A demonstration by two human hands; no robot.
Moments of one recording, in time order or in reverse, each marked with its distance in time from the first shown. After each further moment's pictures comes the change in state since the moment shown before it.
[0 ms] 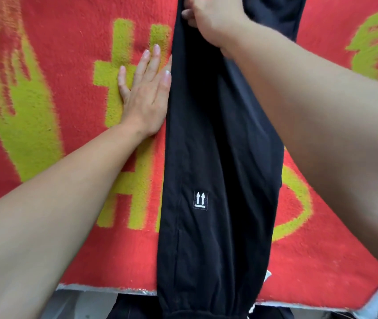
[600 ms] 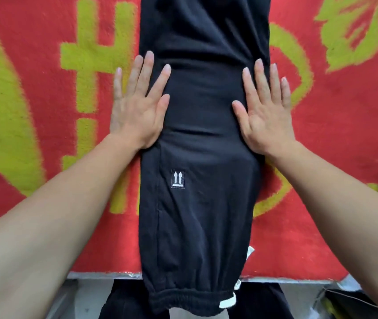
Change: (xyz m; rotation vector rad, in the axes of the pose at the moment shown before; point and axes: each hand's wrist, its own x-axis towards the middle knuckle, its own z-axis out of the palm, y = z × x) left_hand -0.051 0.018 0.028 0.374 0.025 0.231; right_hand -0.167 0.204 -0.027 -0.899 0.234 -0.179
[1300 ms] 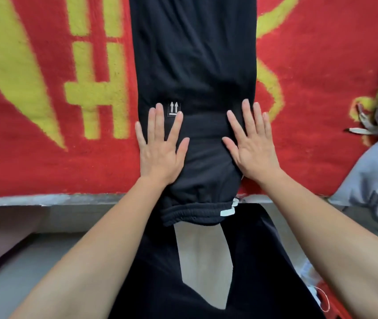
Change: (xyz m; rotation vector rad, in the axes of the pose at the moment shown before) left_hand -0.227 0.101 0.032 -0.074 -0.131 -0.079; right_hand -0.228 -0.044 0.022 0.086 -0.113 -0.053
